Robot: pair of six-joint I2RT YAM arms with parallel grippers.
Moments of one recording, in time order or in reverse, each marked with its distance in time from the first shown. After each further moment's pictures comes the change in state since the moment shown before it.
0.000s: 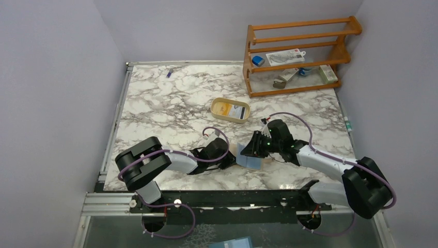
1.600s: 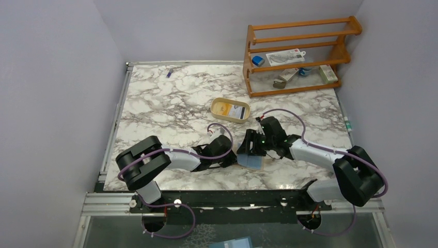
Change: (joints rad) left arm 0.000 0.006 0.079 -0.116 0.003 0.126; right arm 0.025 0.132 0.089 -0.063 0.086 -0.102
